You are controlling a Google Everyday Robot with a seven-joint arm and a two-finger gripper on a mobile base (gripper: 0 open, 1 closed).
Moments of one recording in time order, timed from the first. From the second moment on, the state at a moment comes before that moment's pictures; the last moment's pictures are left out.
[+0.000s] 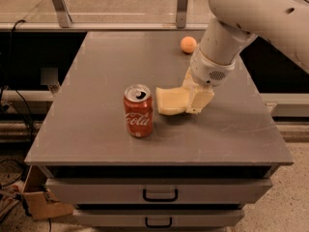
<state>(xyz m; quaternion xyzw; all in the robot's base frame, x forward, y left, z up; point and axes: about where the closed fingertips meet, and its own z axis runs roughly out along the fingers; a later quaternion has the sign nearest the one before) 0.534 -0.102 0.852 -0.73 0.67 0.04 0.12</state>
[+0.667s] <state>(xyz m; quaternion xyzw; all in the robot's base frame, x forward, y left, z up) 0.524 -0.089 0.850 -0.73 0.67 0.06 0.12</state>
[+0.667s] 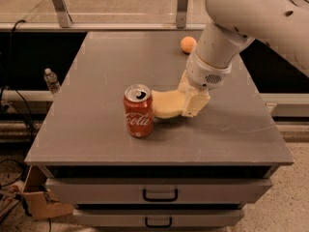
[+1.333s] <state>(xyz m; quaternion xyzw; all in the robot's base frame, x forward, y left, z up) 0.524 -0.087 0.849 -0.73 0.67 0.06 0.12</state>
